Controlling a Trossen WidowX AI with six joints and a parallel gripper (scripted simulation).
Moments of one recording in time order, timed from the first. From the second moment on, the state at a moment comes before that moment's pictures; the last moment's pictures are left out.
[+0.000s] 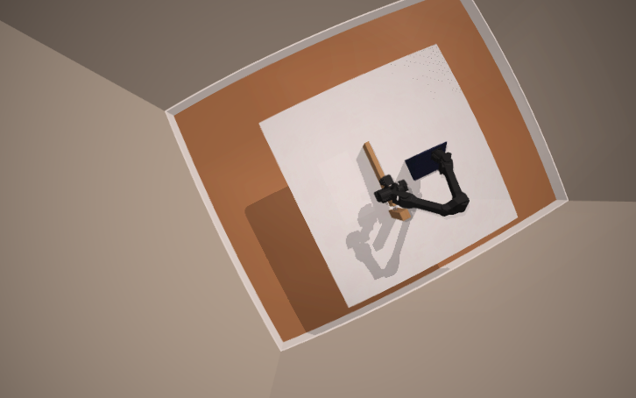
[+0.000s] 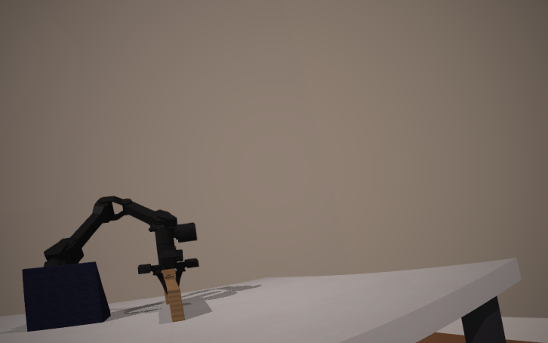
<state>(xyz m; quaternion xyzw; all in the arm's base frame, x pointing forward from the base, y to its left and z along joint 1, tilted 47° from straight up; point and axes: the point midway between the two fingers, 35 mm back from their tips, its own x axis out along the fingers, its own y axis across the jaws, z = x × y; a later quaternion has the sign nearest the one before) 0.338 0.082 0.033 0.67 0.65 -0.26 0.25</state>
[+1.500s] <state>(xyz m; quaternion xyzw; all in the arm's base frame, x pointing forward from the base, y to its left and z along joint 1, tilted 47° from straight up) 0.339 0.084 0.035 0.67 0.65 -0.26 0.25</state>
